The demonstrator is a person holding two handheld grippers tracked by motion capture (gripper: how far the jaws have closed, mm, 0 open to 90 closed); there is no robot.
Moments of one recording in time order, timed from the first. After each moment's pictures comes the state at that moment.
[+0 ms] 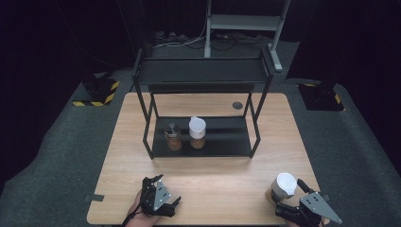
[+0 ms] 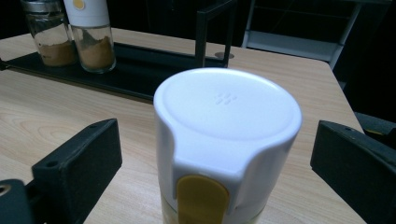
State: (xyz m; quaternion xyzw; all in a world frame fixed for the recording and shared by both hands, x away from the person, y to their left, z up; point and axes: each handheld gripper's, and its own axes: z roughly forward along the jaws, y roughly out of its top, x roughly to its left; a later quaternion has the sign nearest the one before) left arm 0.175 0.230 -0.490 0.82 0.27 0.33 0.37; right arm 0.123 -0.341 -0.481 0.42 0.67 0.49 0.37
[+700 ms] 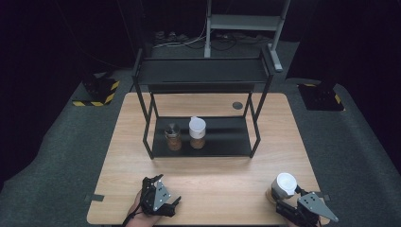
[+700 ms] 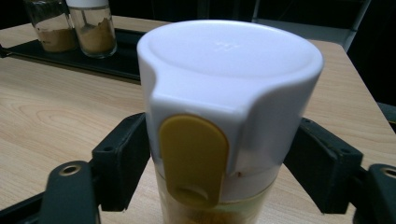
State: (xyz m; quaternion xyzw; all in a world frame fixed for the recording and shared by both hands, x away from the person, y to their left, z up) left arm 0.175 0.231 -0.491 0.82 0.27 0.33 0.37; right arm 0.131 -0.348 -0.494 0.43 0.67 0.49 0.34
